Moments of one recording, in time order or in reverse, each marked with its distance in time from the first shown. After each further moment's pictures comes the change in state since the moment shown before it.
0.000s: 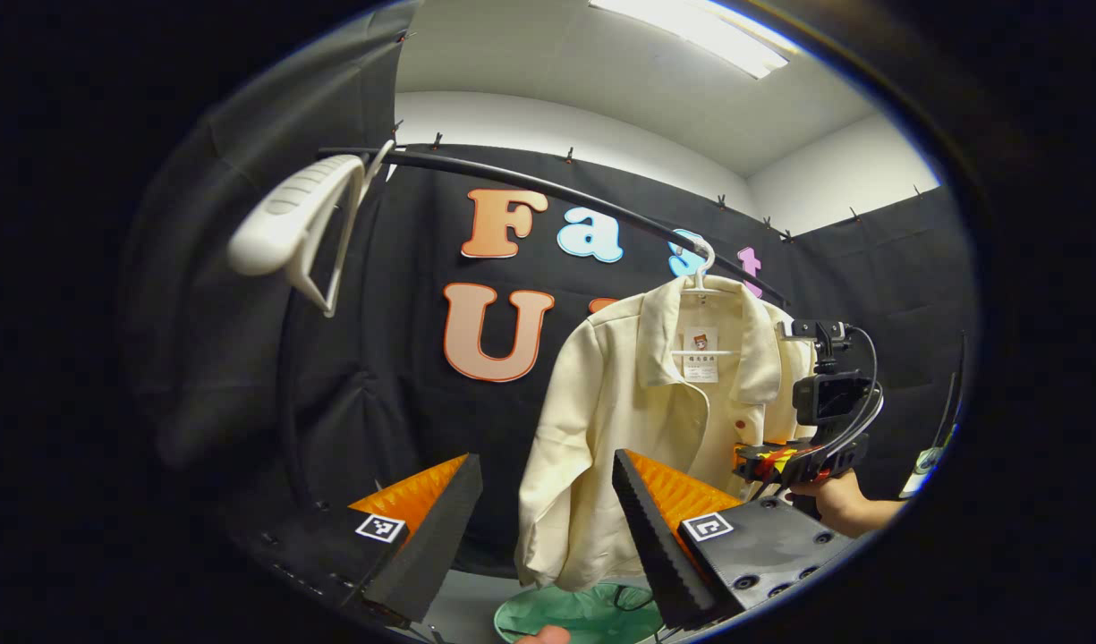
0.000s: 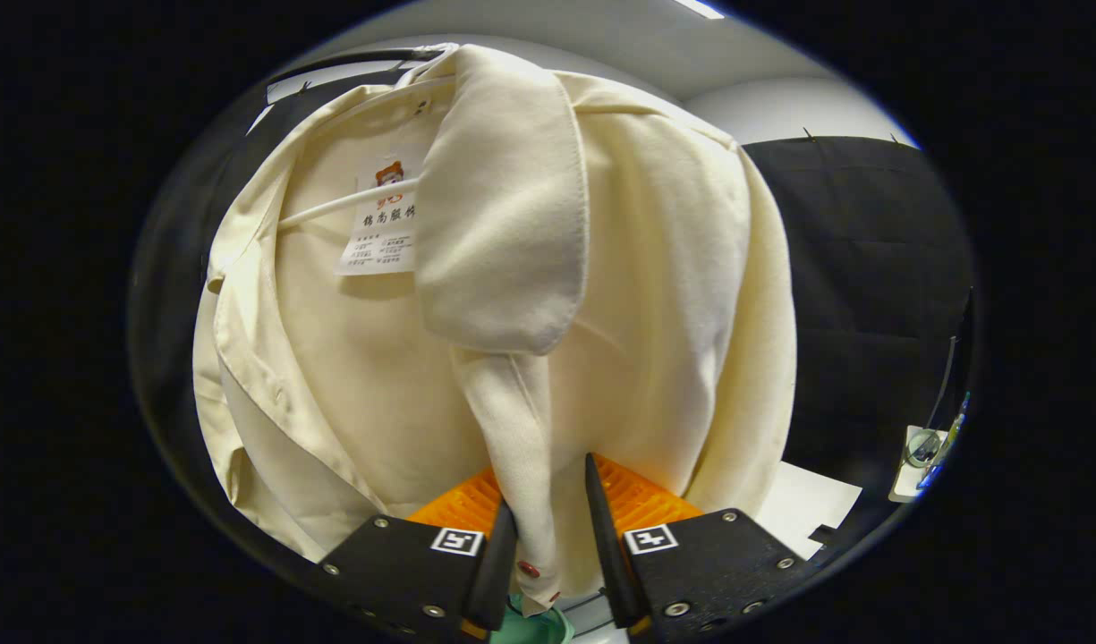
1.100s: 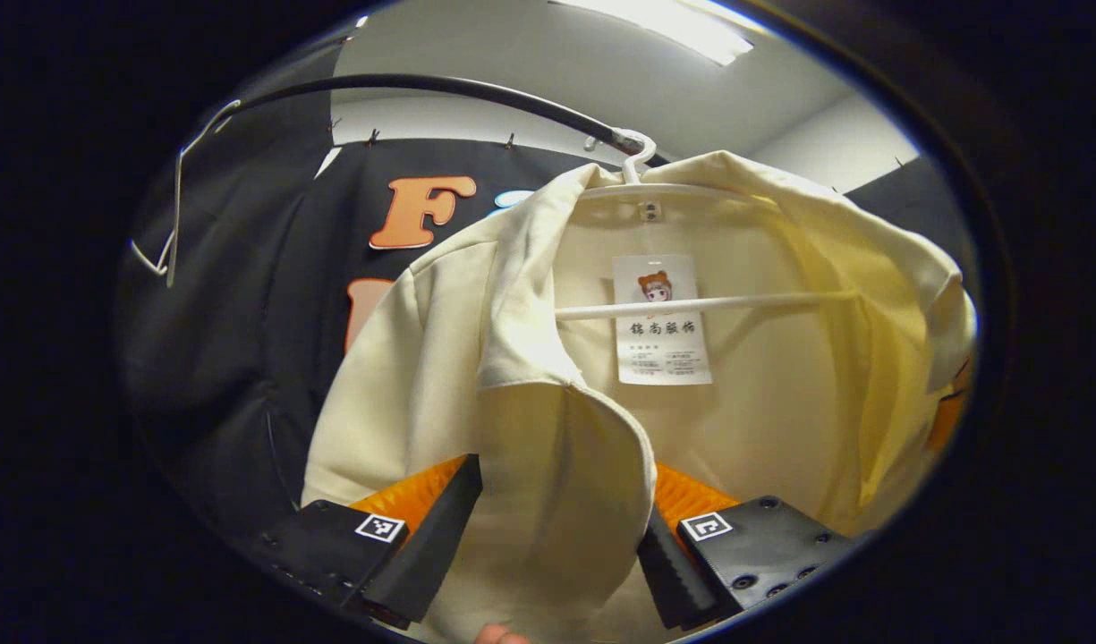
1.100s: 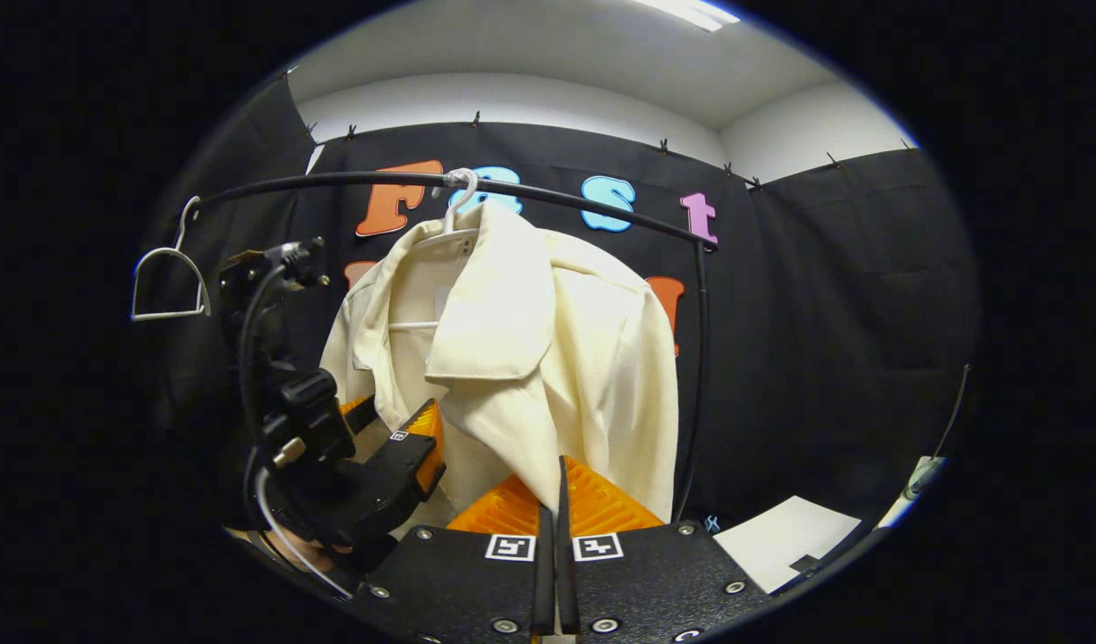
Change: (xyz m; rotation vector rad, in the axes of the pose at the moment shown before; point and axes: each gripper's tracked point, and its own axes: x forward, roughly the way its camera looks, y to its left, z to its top) left arm 0.219 -0.114 -0.051 0.110 -0.110 0.012; right arm -0.121 -0.022 0.057 -0.013 -0.123 0.217
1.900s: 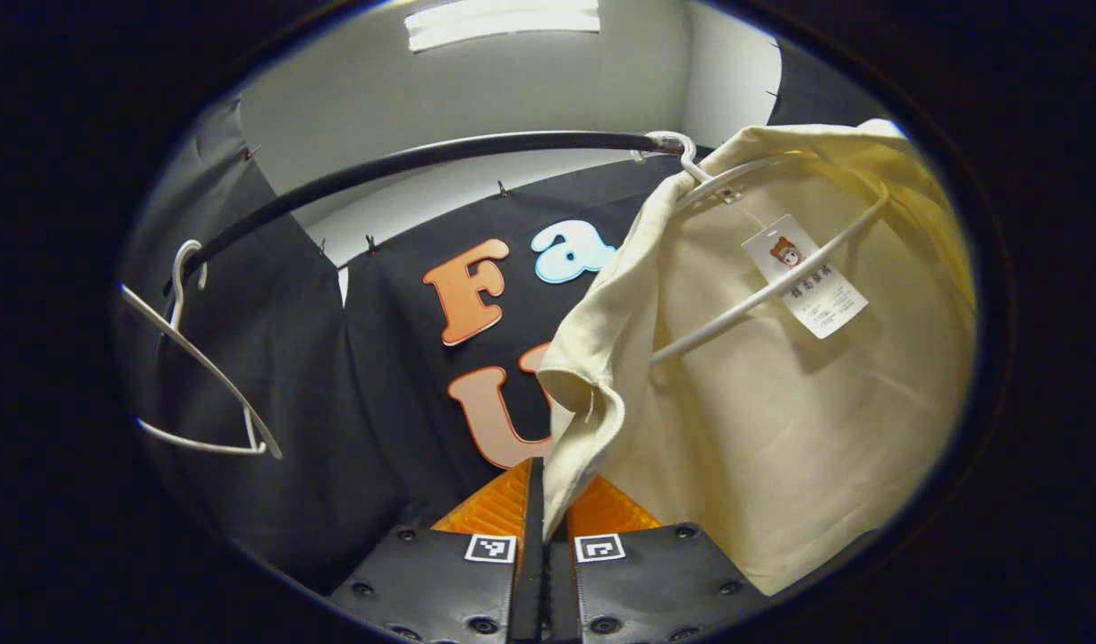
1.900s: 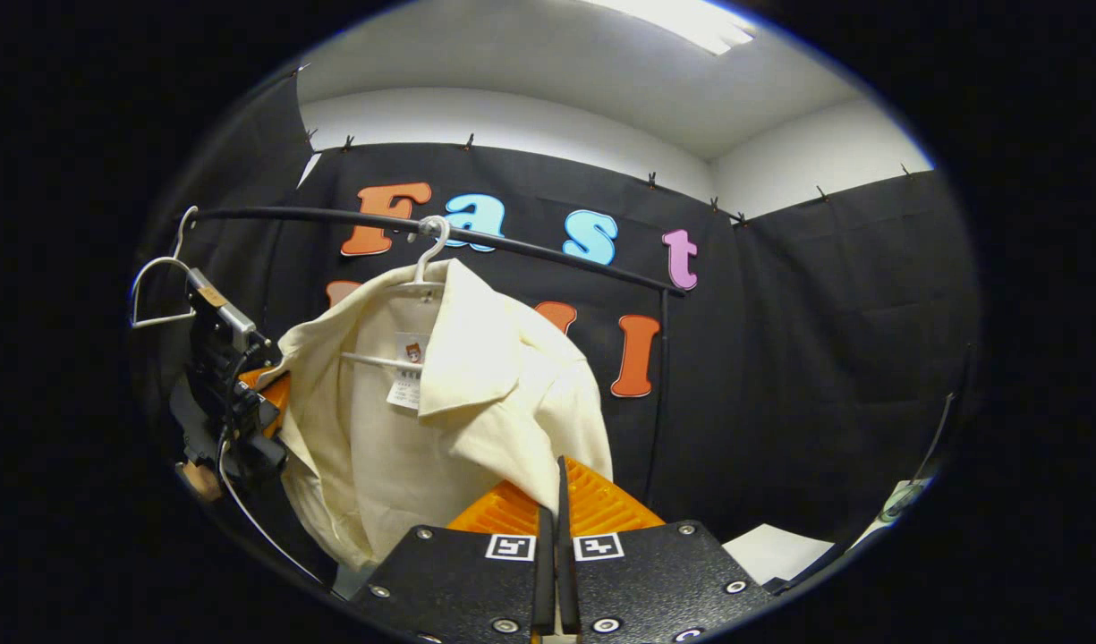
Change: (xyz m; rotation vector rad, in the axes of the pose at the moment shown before) left arm -0.020 0.142 0.062 0.494 -0.093 0.199; right arm -0.023 -0.054 0.059 -0.080 -0.123 -0.105
